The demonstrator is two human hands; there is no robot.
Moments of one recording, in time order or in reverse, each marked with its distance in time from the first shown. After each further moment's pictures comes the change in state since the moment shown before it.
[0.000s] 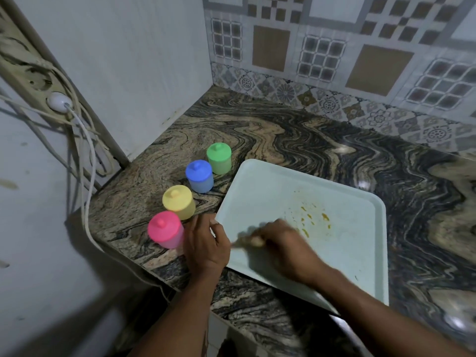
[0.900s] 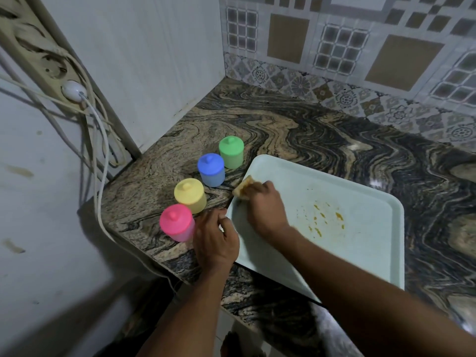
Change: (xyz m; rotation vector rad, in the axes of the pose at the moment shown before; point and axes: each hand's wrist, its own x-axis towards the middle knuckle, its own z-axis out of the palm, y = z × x) left_hand 0.001 0.002 -0.002 -0.058 0.022 -0.099; right_hand 0.099 0.003 0.047 -0.335 0.069 0.186
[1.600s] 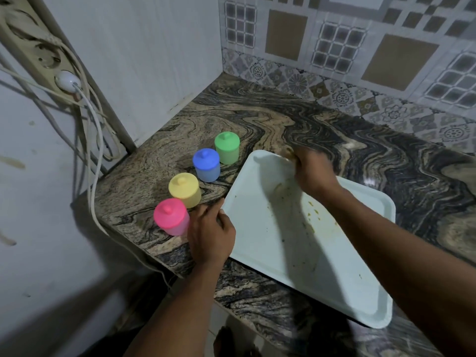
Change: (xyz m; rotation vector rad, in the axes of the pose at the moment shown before) left_hand -0.001 -0.005 0.004 0.167 -0.101 -0.030; right_hand 0.029 0.092 -0.078 0.002 0.104 0.201
